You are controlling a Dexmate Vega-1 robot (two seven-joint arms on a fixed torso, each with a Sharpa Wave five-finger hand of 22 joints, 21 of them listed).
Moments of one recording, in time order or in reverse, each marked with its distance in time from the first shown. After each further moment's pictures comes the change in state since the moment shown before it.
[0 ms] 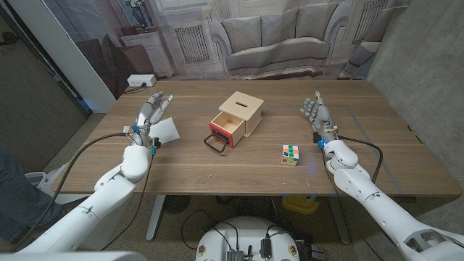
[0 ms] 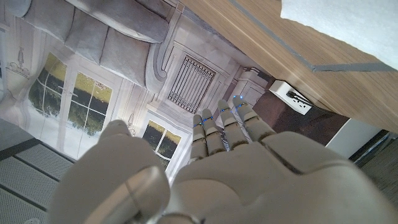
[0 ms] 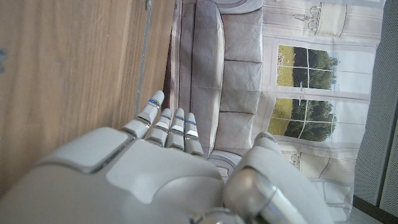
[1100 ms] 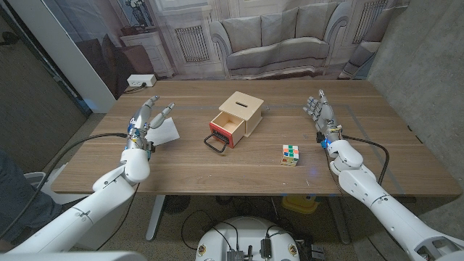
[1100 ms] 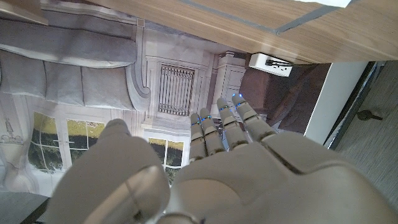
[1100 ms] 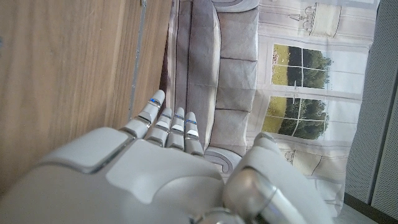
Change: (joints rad) left arm 0.030 0.079 0.040 -0.101 0.216 0.283 0.133; left_hand 0.003 0.000 -0.007 -0.007 0.017 0.023 -0.019 0.000 0.000 0.023 -0.023 0.000 0.000 0.021 0.000 0.000 0.004 0.019 -0.002 0.000 0.000; right arm -0.050 -0.038 0.019 -0.096 -0.002 -0.027 -0.033; right_hand -0.004 0.004 0.000 0.000 0.000 0.012 -0.005 0.008 0.000 0.014 -0.003 0.000 0.000 0.016 -0.005 0.000 0.000 0.020 -0.002 -0.007 0.005
